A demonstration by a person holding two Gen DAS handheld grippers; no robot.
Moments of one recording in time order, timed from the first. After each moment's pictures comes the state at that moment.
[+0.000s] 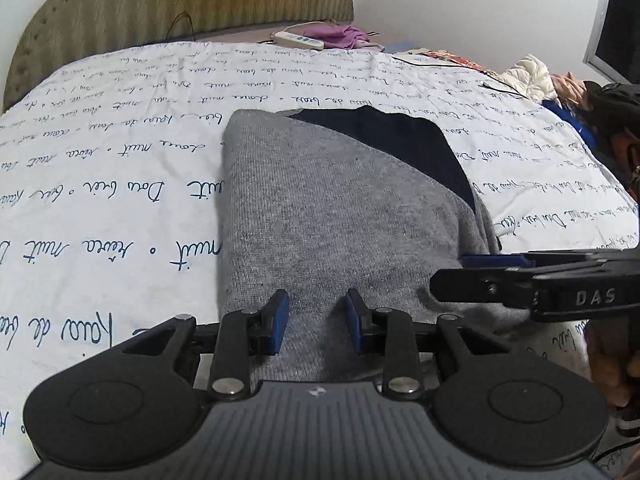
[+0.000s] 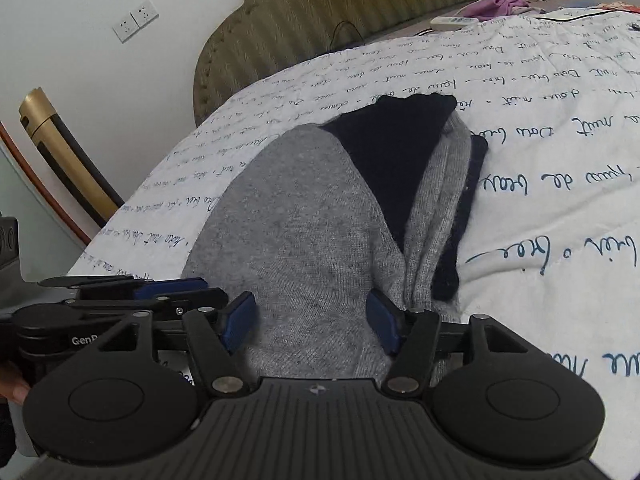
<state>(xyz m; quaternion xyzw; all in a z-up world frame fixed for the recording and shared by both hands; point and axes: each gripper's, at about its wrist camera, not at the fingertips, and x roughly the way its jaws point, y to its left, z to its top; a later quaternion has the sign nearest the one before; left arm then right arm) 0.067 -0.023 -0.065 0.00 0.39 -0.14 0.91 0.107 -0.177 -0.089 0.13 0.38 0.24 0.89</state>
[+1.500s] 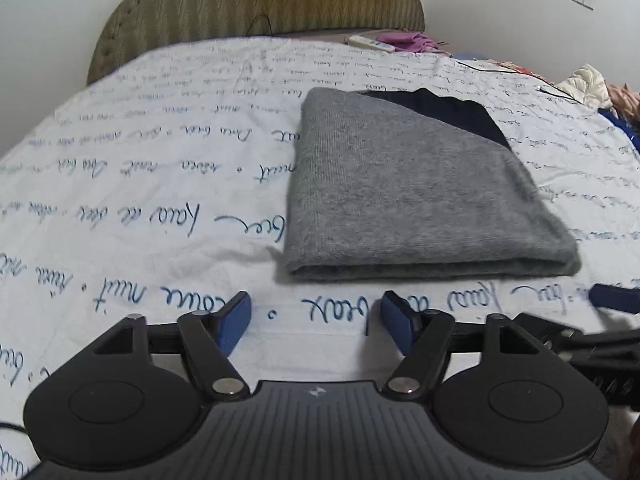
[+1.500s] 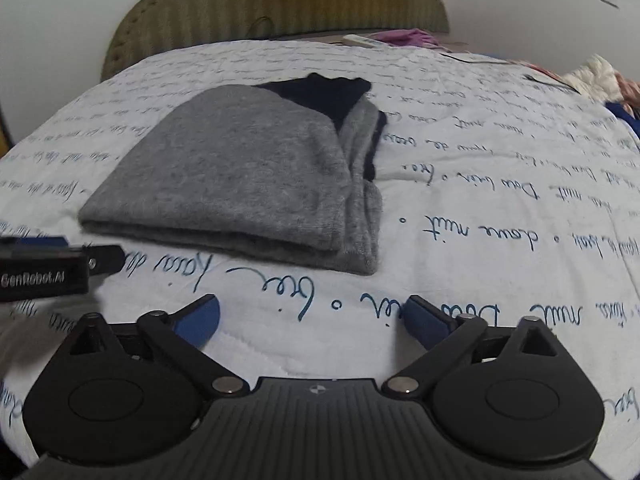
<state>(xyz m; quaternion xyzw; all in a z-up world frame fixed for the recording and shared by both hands) 0.010 -0.018 -0.073 0.00 0.38 -0.01 0.92 0.013 -0.142 -0.099 -0.01 0.37 0.03 0.93</state>
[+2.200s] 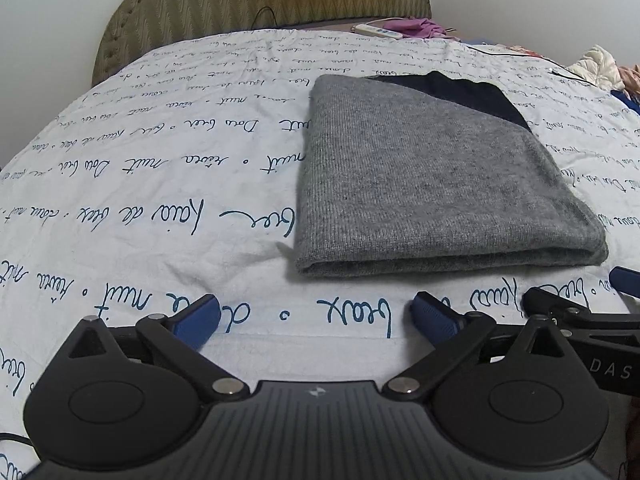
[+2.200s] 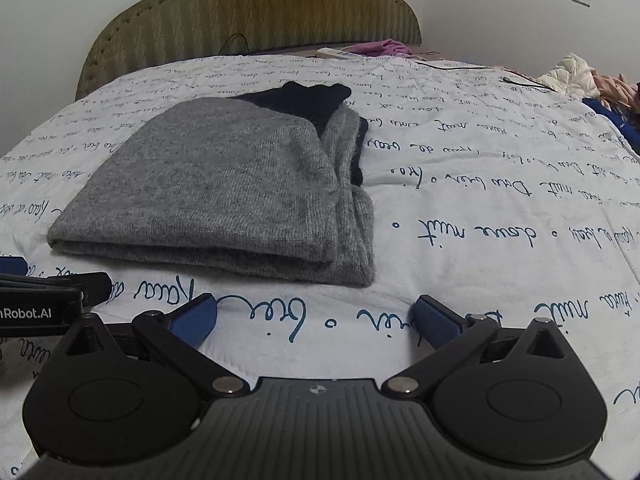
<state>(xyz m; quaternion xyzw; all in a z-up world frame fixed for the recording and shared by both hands) 0.017 -0.020 -0.082 0.02 0.40 0.00 0.92 0.021 -0.137 -0.114 -0.01 0.34 0.00 0.94</state>
